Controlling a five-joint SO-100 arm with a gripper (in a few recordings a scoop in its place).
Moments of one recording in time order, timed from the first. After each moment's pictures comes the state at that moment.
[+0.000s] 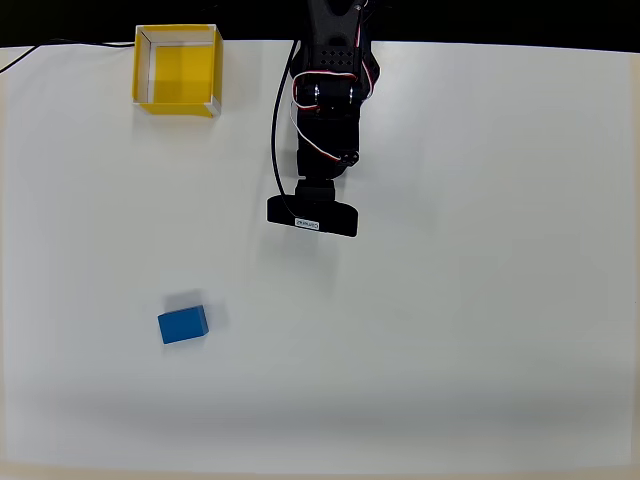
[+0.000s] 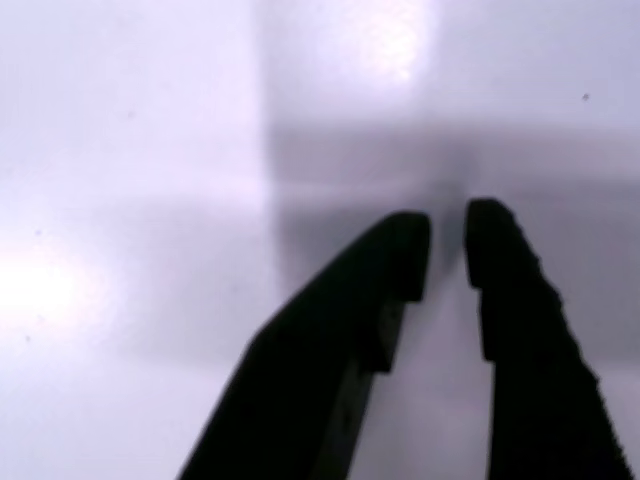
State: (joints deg) arm 0.4 190.2 178.7 76.9 -93.2
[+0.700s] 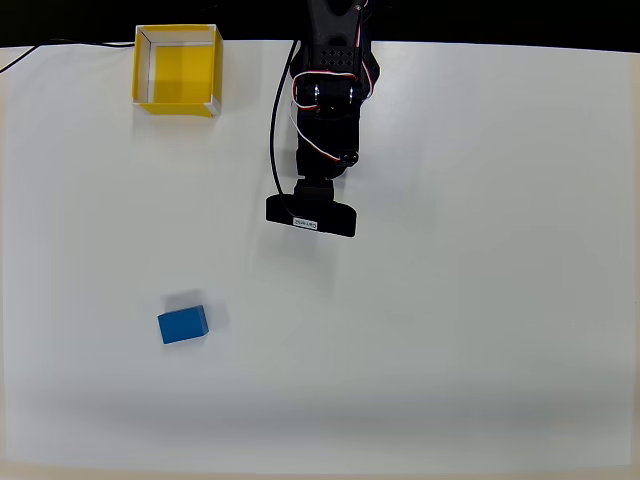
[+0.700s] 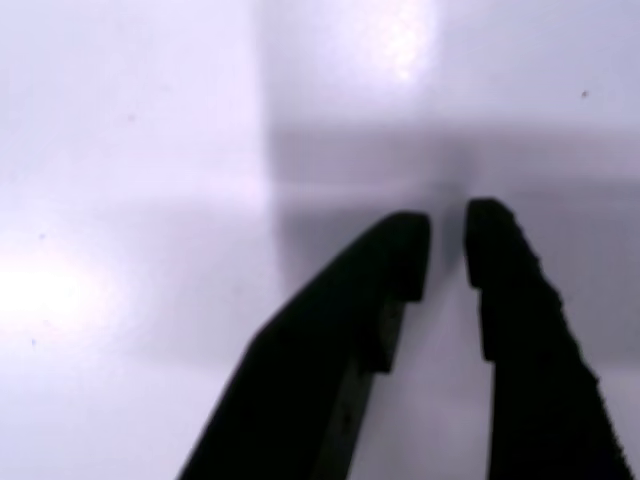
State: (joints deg) arm 0.4 190.2 178.7 76.9 -92.1
